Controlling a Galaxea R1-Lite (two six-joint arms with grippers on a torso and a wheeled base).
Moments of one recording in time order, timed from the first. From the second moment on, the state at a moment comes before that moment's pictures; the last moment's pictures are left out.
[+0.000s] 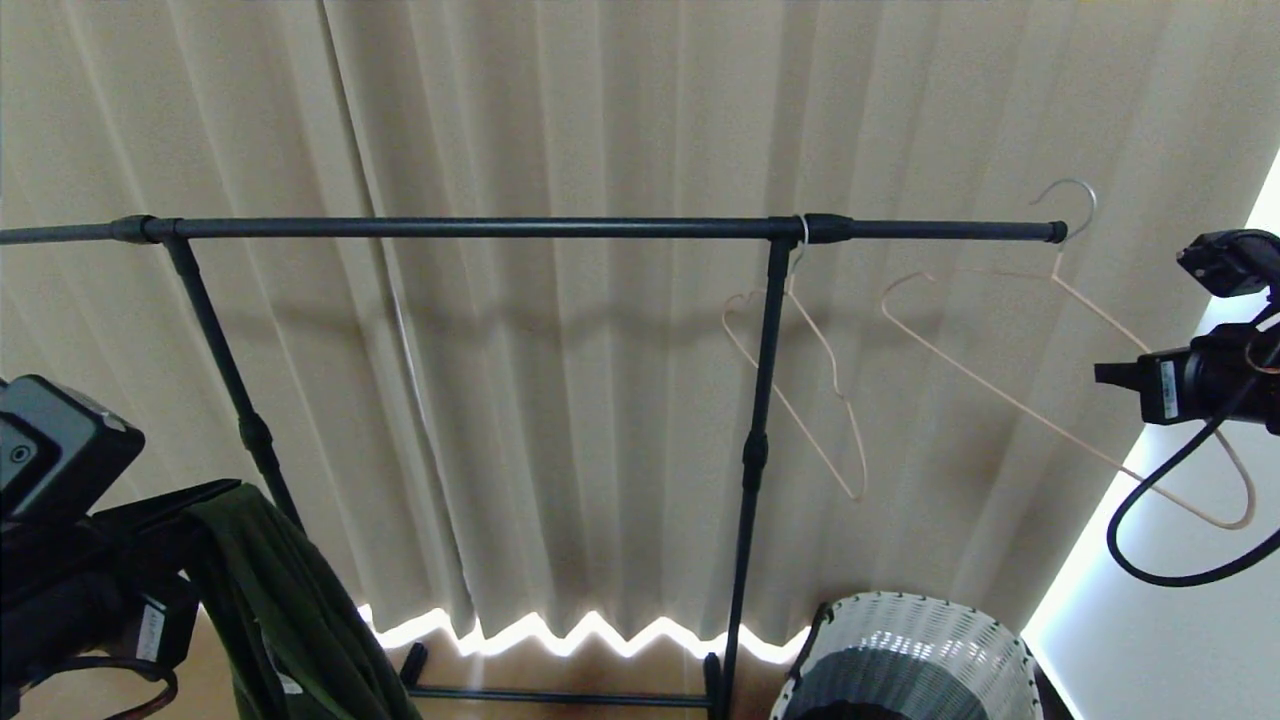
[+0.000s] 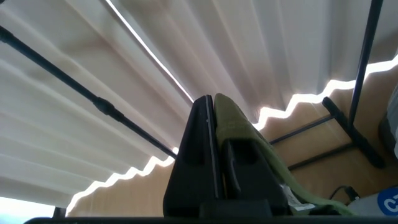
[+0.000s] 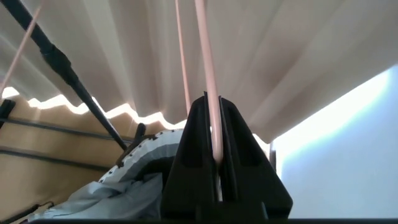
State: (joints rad) left arm -0.34 1.02 -0.48 -0.23 0.19 0.43; right arm -0.21 1.57 -1.02 -0.03 0.20 -0.17
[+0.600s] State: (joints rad) left arm -0.30 1.01 -0.45 -0.23 0.19 0.43; right arm -0.24 1.47 -0.90 -0.12 0.20 -0.18
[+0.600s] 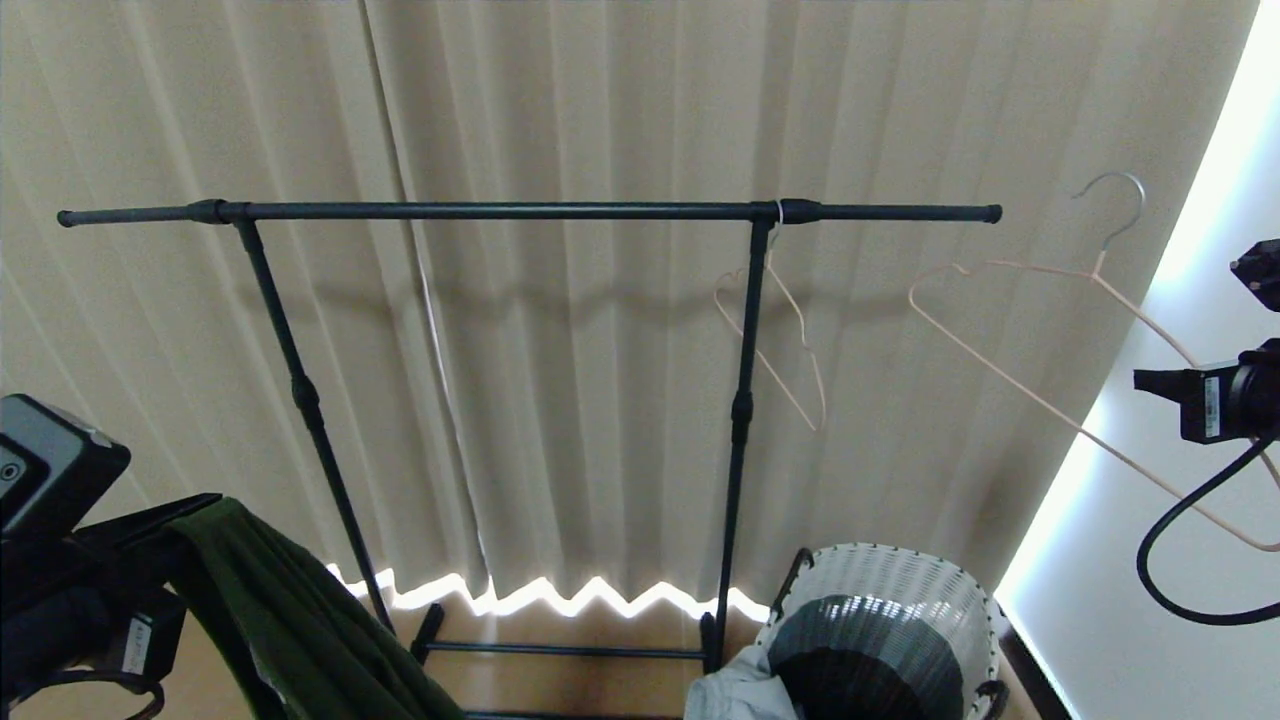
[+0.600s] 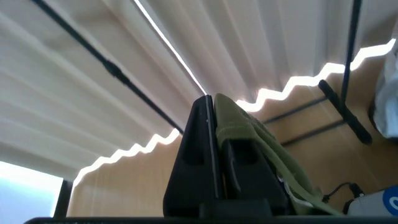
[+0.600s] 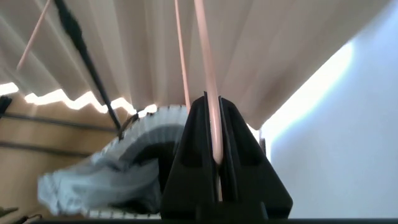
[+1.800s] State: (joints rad) left arm -0.30 1.05 -0.43 -0.27 0.18 0.43; right arm -0.25 1.40 -0.73 -0.31 0.32 -0.17
